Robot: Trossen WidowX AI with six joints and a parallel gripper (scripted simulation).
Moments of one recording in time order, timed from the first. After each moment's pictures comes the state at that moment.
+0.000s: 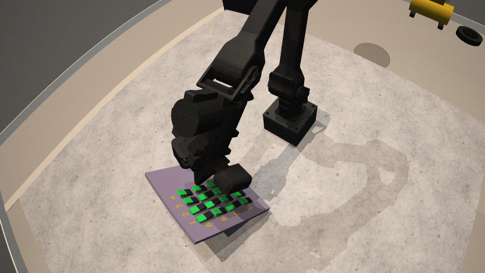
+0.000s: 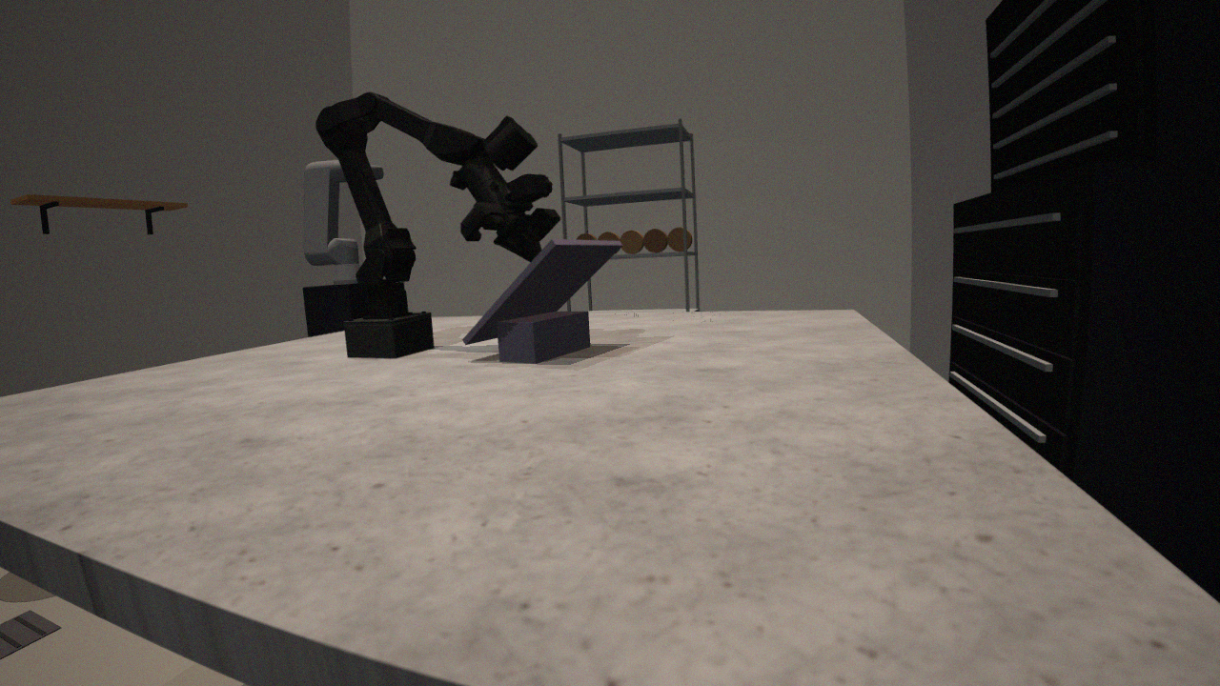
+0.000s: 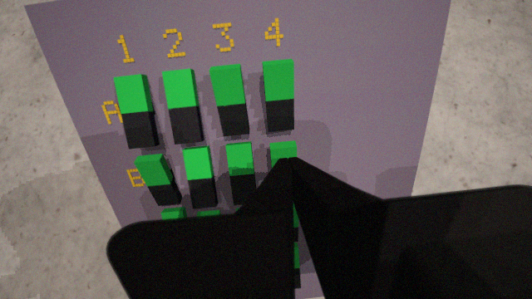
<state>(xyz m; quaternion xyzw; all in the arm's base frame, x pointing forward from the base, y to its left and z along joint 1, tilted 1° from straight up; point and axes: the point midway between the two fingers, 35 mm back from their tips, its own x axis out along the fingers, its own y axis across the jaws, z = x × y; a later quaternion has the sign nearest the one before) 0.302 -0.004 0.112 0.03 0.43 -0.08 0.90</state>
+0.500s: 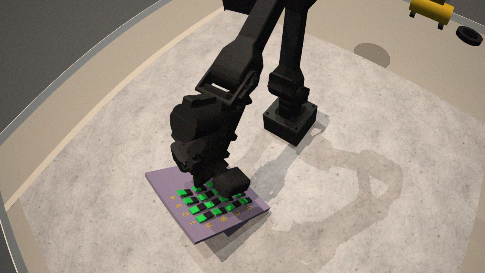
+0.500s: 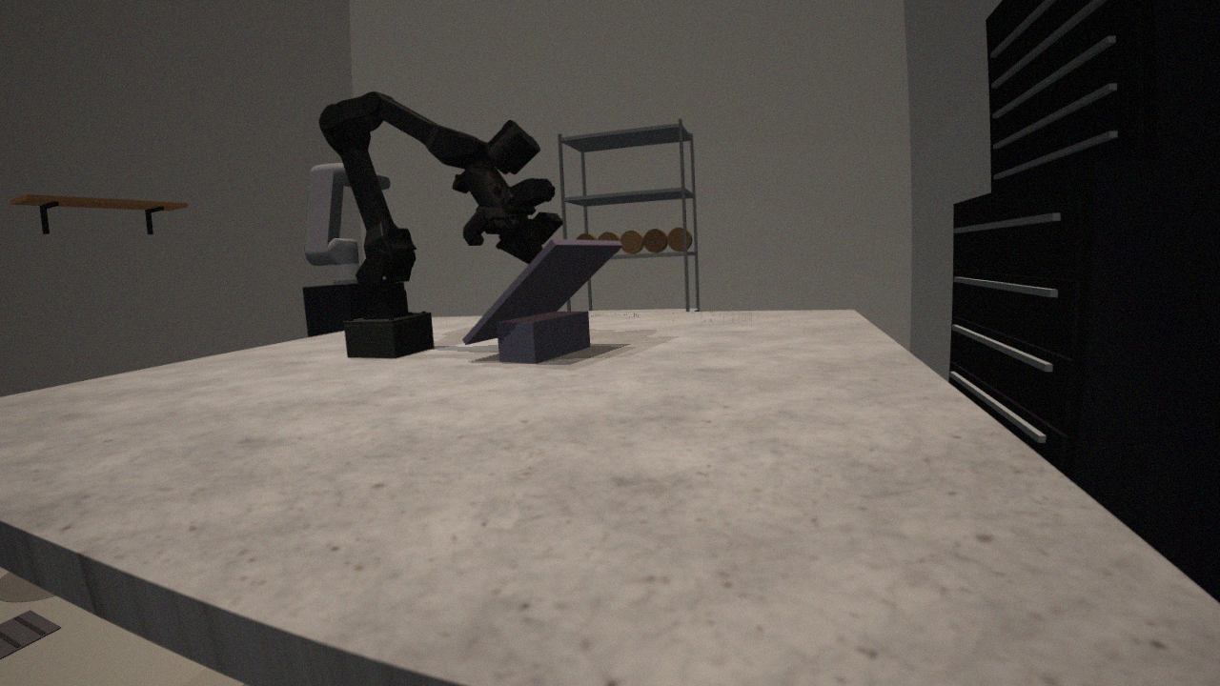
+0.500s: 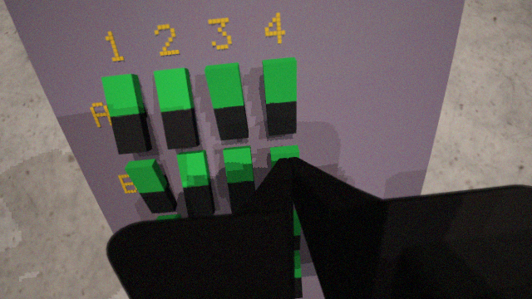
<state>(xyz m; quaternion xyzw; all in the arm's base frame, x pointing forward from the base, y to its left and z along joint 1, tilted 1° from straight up) 0.307 -0.004 0.105 0.03 0.43 -0.08 0.90</state>
